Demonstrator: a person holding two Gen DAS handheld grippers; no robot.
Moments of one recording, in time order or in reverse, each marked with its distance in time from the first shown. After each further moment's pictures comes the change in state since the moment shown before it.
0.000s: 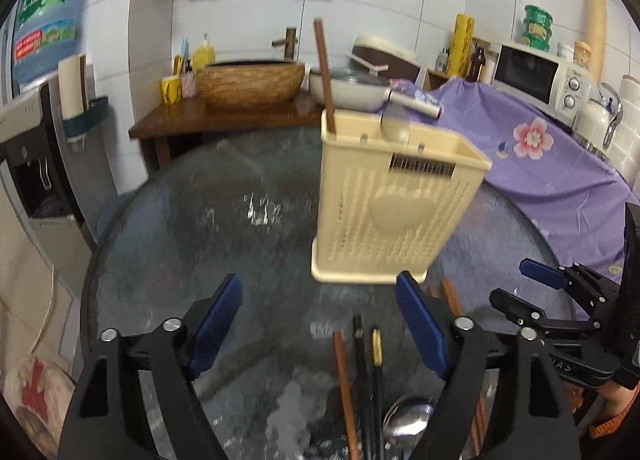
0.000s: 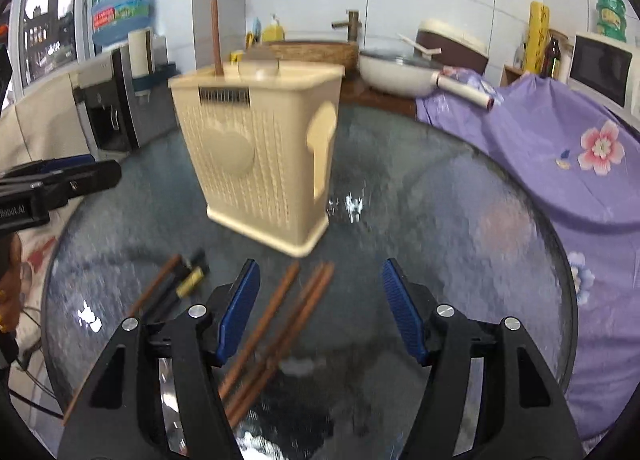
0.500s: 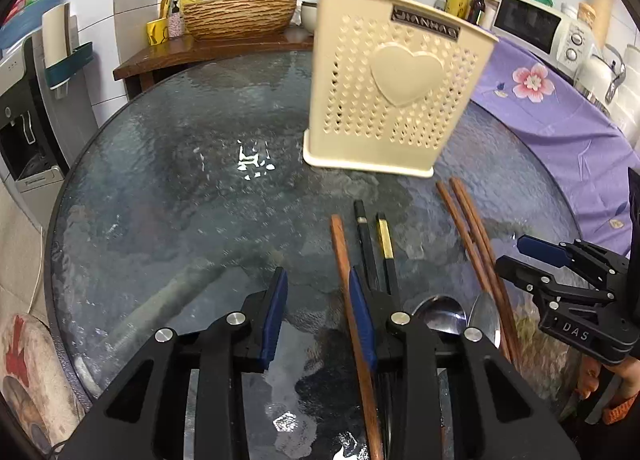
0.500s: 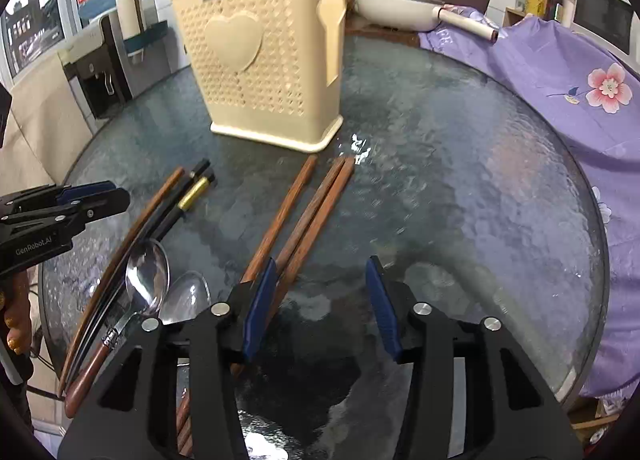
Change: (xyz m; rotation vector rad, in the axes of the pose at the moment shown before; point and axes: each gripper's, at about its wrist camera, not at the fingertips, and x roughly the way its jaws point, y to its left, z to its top) left arm 0.028 -0.001 -0.063 0.014 0.186 -0.036; right arm 0.022 0.014 -0.049 0.058 0.171 0.023
